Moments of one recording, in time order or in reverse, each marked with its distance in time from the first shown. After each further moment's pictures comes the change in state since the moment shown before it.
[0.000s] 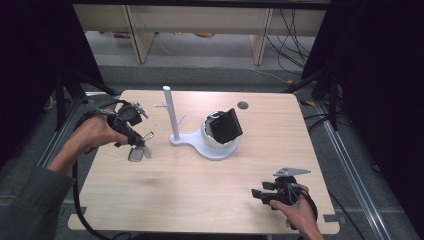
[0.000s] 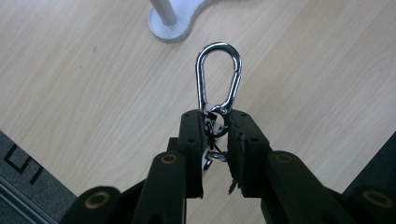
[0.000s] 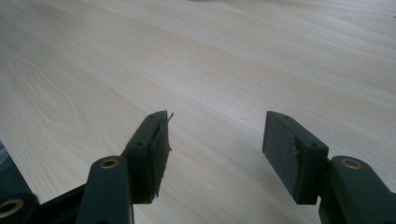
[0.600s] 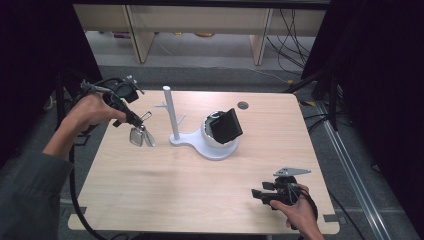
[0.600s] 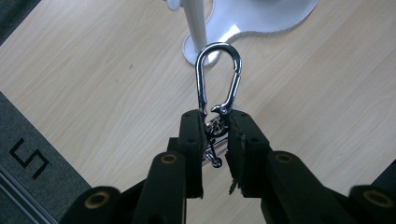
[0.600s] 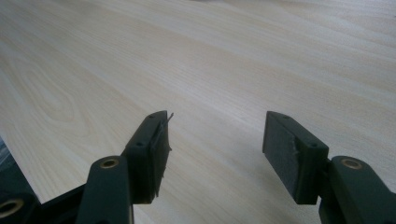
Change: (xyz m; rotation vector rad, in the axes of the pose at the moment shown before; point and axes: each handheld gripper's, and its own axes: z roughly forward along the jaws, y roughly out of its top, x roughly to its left) left arm 0.030 0.025 -0.023 -0.032 0.009 -0.095; right arm 0.000 0.000 -0.001 0.009 0.000 -0.004
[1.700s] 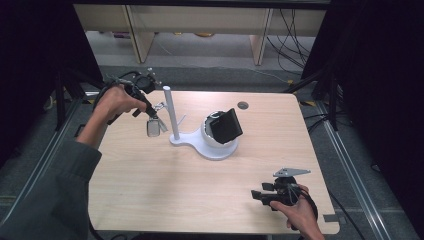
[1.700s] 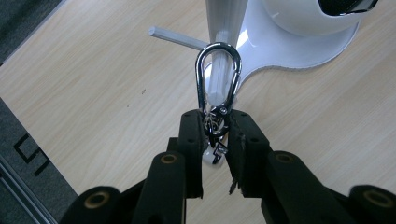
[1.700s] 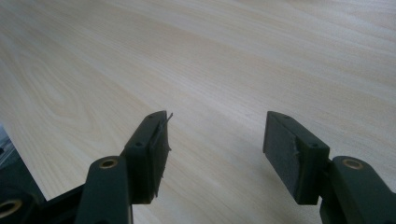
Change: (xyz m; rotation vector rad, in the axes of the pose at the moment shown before) left arm 0.010 0.043 0.039 0.010 0.035 -0.059; right arm 0.000 -0.001 0.001 0.003 0.021 -0.007
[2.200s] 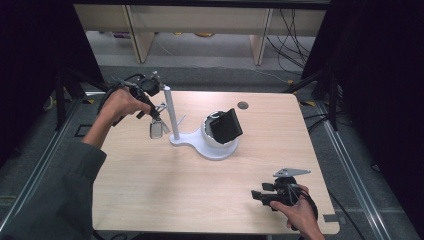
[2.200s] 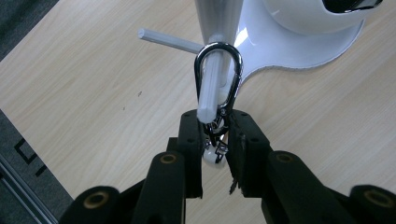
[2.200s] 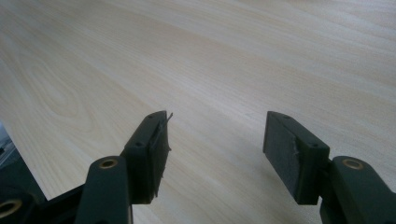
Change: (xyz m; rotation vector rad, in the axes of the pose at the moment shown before) left arm -0.006 0.004 0.010 0.013 0.012 0.011; right arm 0.000 0.000 0.000 -0.001 0.003 0.002
